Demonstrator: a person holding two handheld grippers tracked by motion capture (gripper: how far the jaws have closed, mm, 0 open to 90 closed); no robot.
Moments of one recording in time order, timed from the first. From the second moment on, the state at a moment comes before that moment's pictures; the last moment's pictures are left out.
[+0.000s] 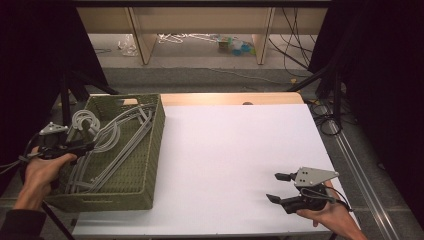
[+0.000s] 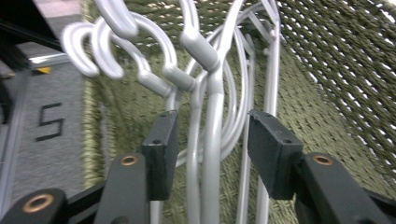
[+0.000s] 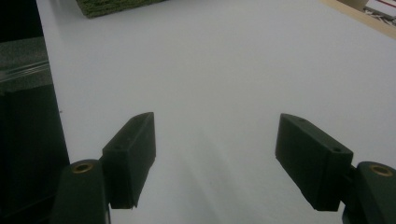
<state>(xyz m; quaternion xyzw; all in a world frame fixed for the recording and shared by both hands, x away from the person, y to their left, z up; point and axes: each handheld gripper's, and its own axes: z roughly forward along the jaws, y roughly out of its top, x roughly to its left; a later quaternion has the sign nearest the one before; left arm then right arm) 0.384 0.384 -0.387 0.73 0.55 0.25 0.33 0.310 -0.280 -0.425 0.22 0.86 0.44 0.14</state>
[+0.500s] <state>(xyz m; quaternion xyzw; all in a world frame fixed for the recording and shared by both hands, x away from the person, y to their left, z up) 0.353 0.365 -0.356 0.69 0.53 0.29 0.39 0.310 -0.280 -0.424 0.22 0.86 0.44 0.14</state>
